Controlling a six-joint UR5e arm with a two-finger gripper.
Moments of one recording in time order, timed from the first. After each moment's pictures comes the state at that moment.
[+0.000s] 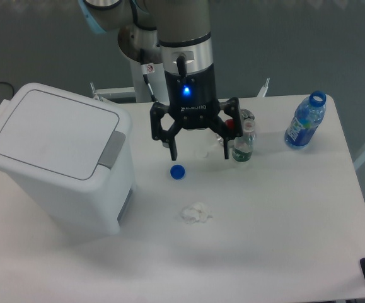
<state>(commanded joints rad) 2.39 -1.69 -1.53 -0.98 1.48 0.37</state>
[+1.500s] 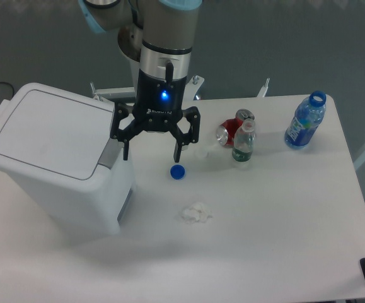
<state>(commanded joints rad) 2.41 -1.65 -1.61 -1.07 1.22 0.22</state>
